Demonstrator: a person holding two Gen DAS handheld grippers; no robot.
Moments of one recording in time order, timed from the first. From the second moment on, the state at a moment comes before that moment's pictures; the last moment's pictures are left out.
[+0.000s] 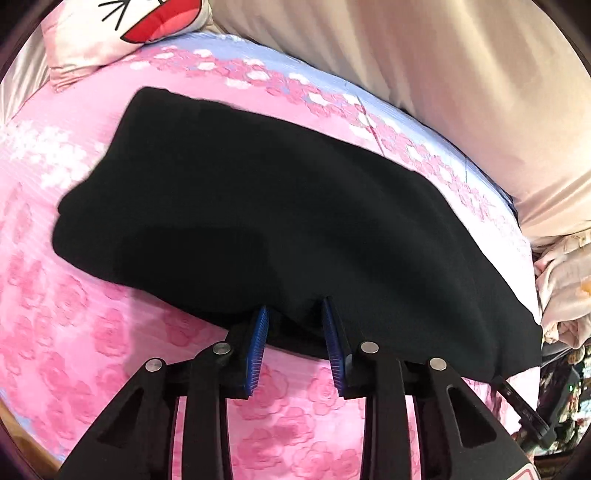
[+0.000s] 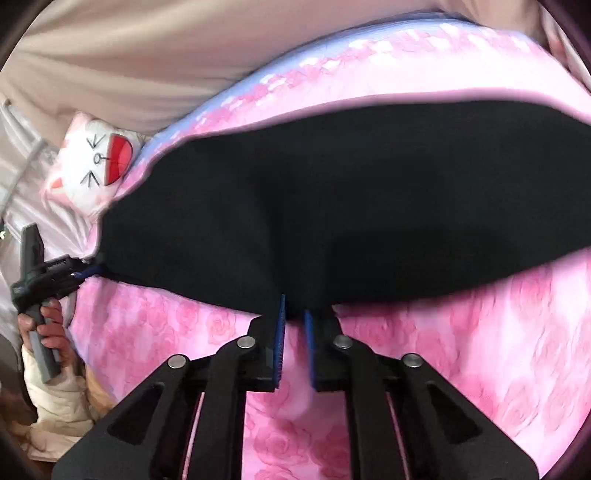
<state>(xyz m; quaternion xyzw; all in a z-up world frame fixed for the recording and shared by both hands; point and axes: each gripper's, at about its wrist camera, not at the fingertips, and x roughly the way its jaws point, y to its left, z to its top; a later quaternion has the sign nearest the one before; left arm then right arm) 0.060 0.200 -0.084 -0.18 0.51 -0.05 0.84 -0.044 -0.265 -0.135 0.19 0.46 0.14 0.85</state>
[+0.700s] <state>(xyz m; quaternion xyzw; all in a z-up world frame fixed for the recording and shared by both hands) 0.023 0.326 -0.065 -0.14 0.47 0.18 0.85 0.011 0.061 -0.105 -0.16 0.37 0.39 0.83</state>
